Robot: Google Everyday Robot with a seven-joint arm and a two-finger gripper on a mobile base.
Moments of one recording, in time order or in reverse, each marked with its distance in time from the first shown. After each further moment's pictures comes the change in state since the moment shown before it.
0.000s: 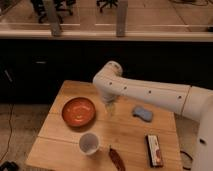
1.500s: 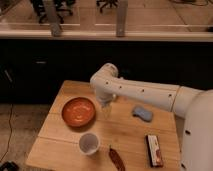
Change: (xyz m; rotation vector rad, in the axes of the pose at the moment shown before) arm -0.021 -0.007 0.027 -0.046 -0.058 -0.067
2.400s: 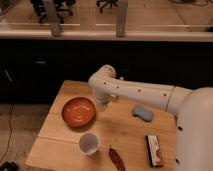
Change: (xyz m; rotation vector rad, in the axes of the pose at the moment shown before) arm -0.013 -0.003 0.024 -0.024 -0.029 0.002
